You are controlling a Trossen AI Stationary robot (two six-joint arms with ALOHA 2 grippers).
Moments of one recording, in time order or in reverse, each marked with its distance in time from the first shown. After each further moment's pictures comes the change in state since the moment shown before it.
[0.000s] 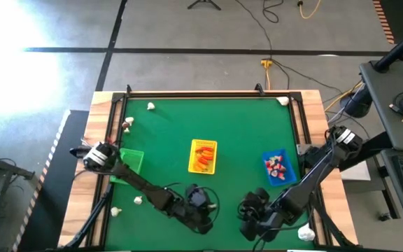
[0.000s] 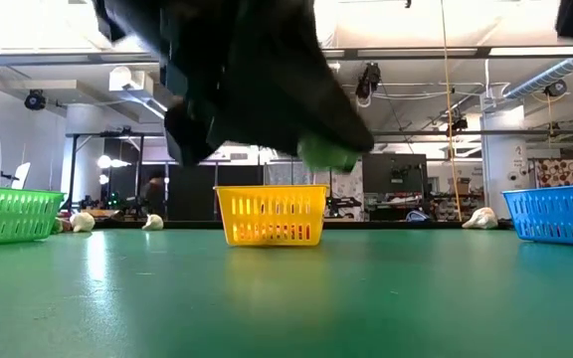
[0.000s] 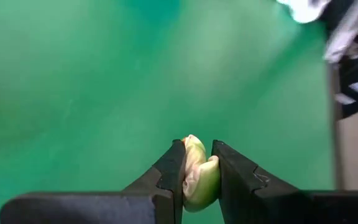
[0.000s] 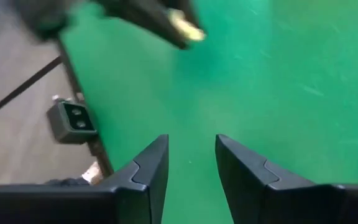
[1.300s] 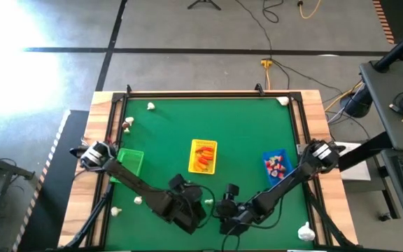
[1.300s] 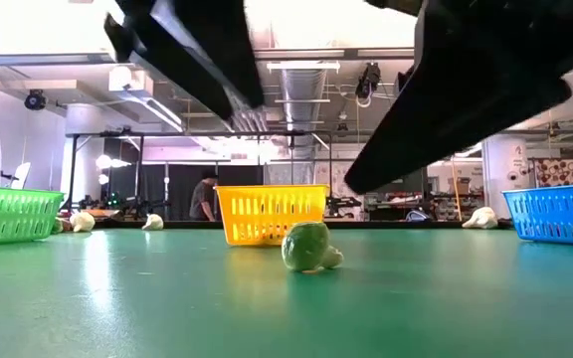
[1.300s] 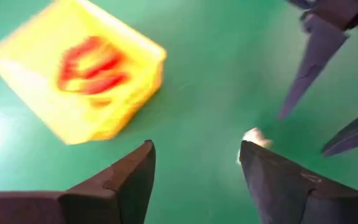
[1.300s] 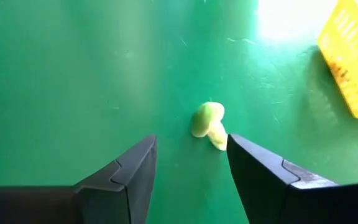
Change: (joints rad) left arm -0.018 -0.027 0.295 -0.869 -0.180 -0.182; right arm -0.153 0.296 -0.011 0.421 0.139 -0.665
